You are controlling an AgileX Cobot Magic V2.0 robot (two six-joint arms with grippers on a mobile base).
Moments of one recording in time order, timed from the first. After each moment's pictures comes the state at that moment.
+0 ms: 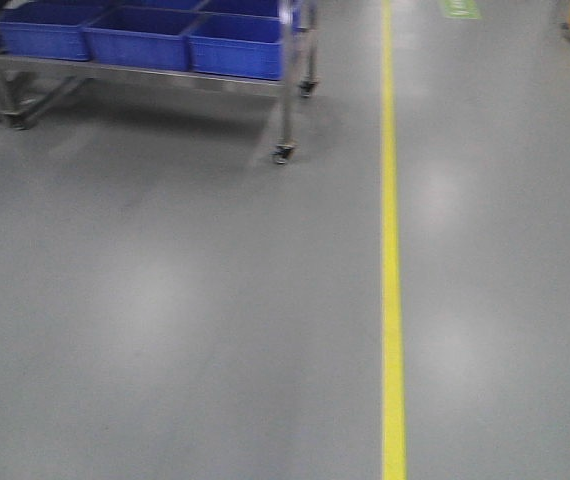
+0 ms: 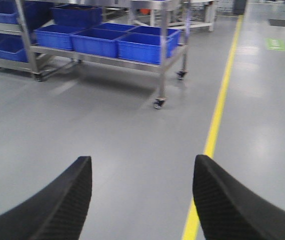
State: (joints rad) left arm -0.14 0.13 -0.30 0.03 0.44 -0.16; right arm 0.12 0.16 -0.33 0.15 0.45 -0.16
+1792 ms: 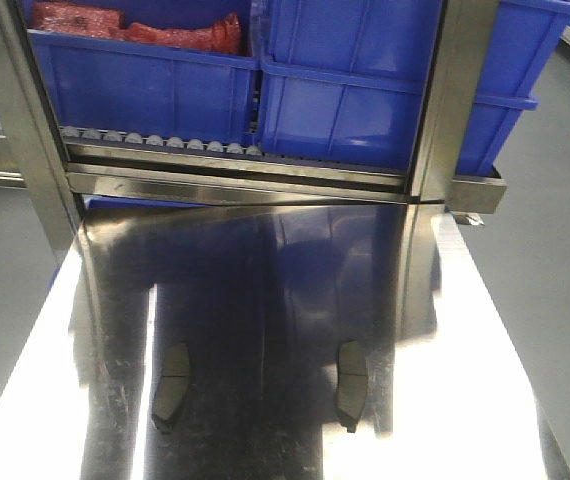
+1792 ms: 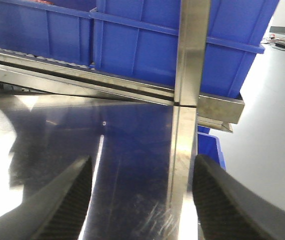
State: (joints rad) left arm -0.14 0.13 -0.30 0.03 0.44 -0.16; right arm 0.12 0.16 -0.33 0.15 0.45 -0.16
